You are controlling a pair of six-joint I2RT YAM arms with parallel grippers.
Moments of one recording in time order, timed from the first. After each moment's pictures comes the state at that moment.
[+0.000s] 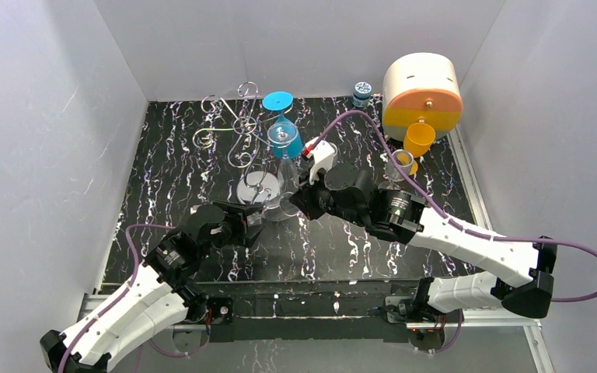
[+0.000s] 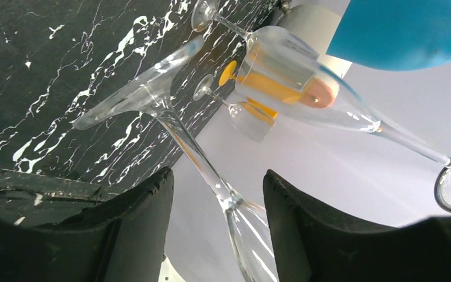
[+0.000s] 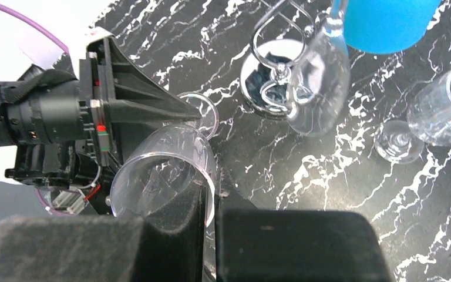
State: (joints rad) left arm -0.72 0.60 0.57 -0.55 -0.15 -1.97; right arm 1.18 1.22 1.26 -0.46 0.23 0.37
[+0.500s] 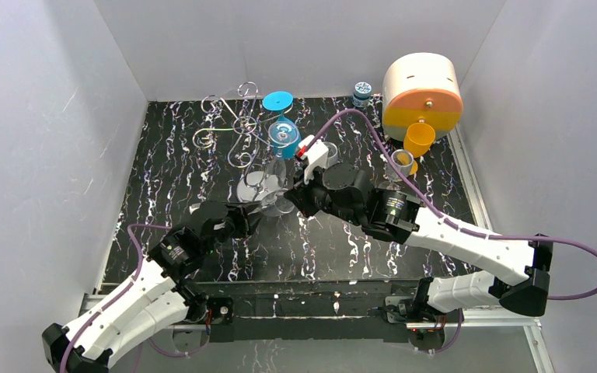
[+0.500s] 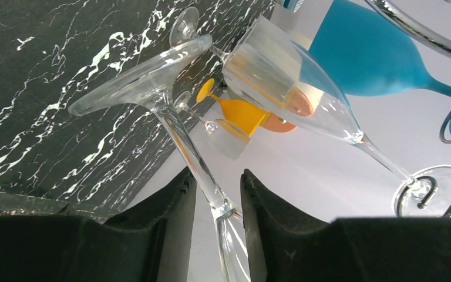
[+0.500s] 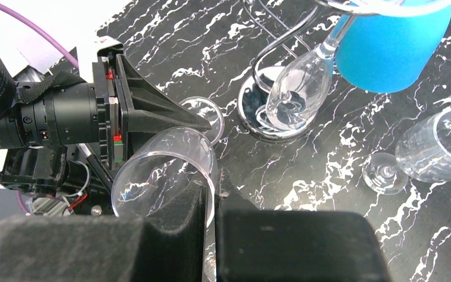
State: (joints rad) left arm -0.72 0.66 0.58 -0.50 -0.21 -2.04; right arm 1.19 1.24 1.26 -0.36 0.23 0.27
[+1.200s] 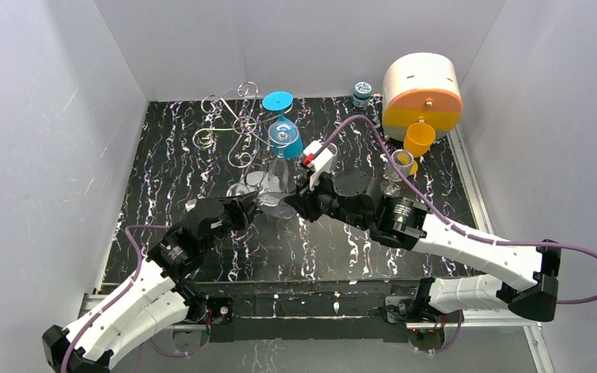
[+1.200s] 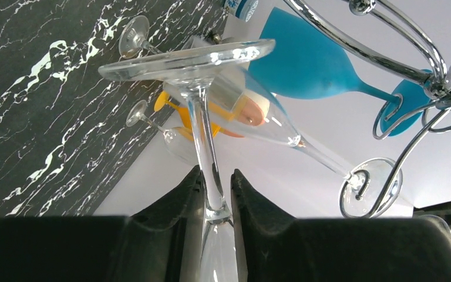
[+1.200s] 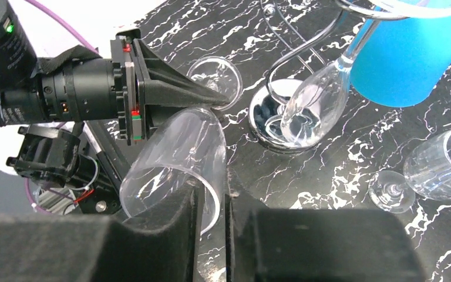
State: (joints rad) left arm -0.70 0.66 0.58 -0.40 -0.29 -2.08; right arm 1.19 1.18 1.18 -0.27 0.18 0.21
